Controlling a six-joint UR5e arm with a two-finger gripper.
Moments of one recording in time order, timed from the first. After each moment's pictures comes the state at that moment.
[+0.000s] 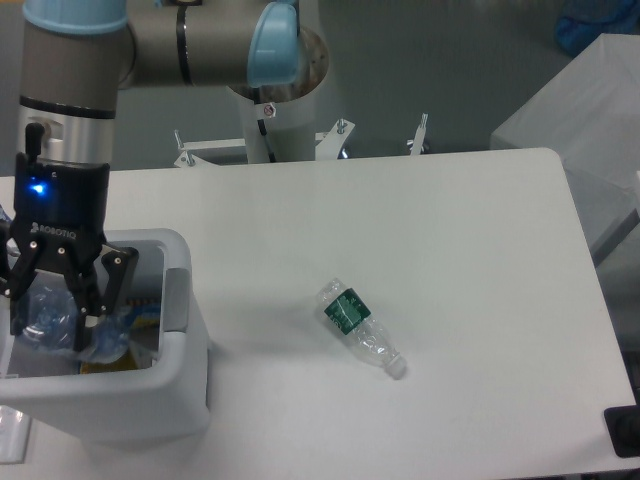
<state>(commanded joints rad) 2.04 -1.79 -1.53 -0.65 1.35 0.18</state>
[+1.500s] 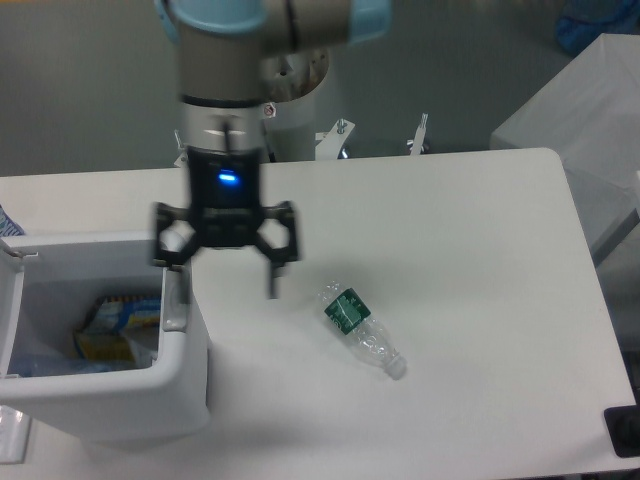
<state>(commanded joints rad) 2.48 -1.72 -1.69 -0.88 1.35 -0.02</state>
